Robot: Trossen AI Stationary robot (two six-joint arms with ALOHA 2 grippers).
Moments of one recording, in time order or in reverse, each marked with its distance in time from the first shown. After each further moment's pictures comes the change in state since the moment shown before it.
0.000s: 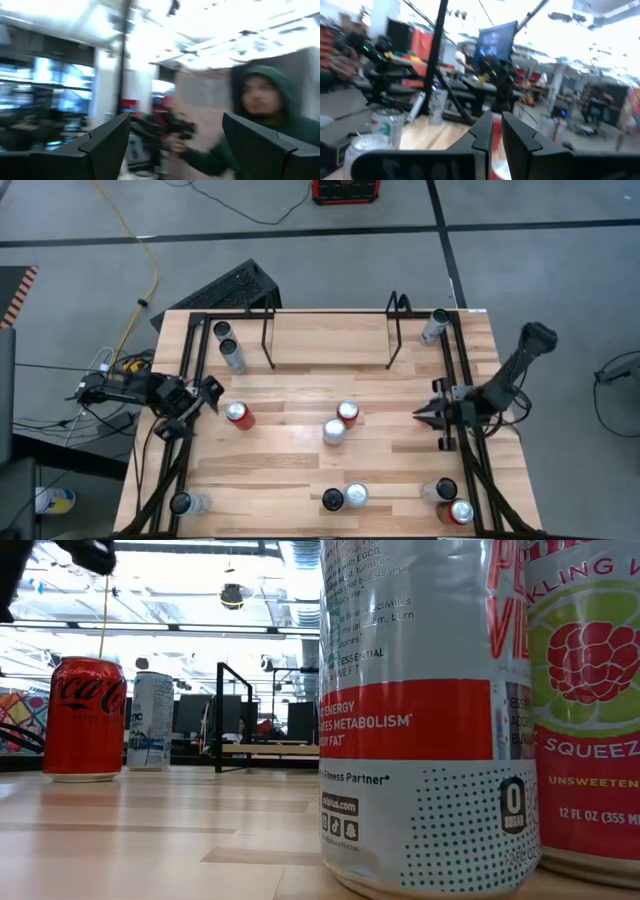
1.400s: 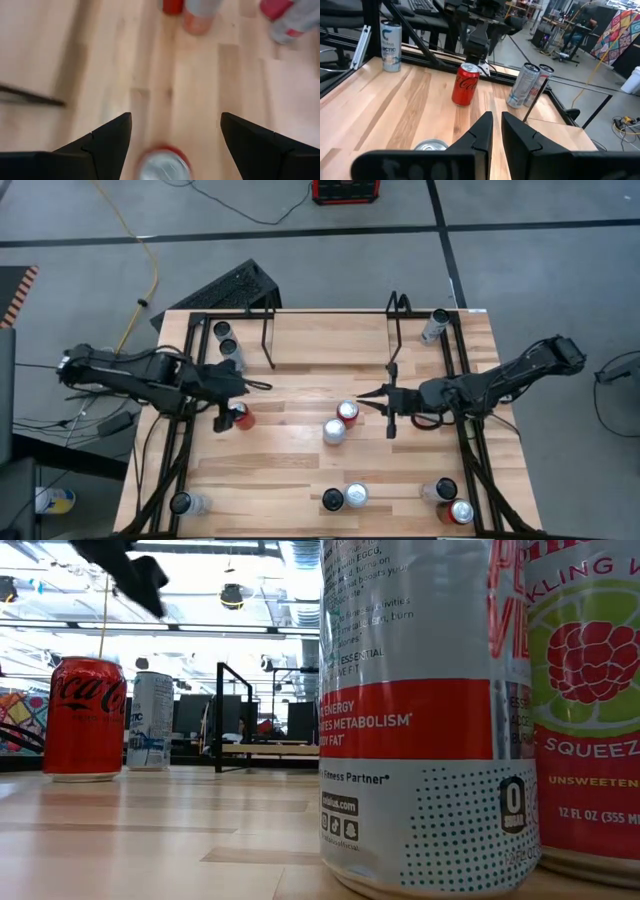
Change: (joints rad) left arm 0.001 0.911 0.941 -1.497 -0.510 0.140; right arm -0.448 0.701 0.651 -0.476 -0.200 0.219
